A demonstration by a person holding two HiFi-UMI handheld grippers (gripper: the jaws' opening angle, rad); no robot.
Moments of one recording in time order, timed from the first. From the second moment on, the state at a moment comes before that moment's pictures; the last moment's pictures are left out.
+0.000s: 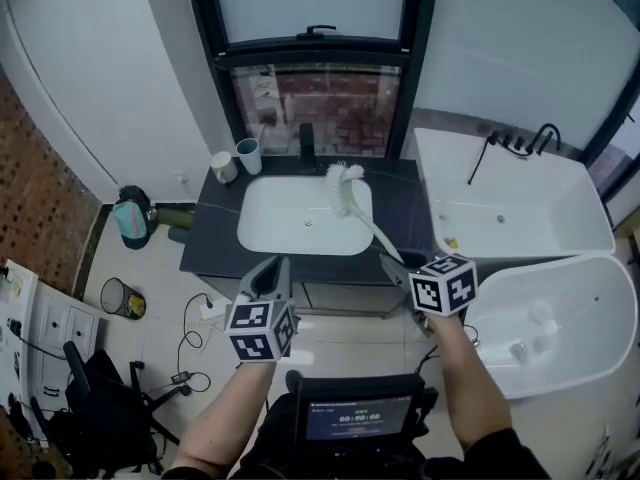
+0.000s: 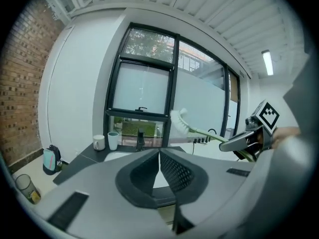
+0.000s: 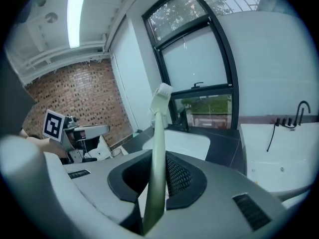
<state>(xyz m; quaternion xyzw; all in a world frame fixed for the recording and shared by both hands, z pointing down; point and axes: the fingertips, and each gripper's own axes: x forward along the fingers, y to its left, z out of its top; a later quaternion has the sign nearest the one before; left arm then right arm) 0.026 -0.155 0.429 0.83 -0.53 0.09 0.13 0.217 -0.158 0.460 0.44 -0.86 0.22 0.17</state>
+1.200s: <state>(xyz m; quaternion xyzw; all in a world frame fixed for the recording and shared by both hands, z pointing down) -0.080 0.006 0.343 0.87 -0.49 0.02 0.09 0.108 0.028 0.333 0.54 -0.84 0.06 0.01</state>
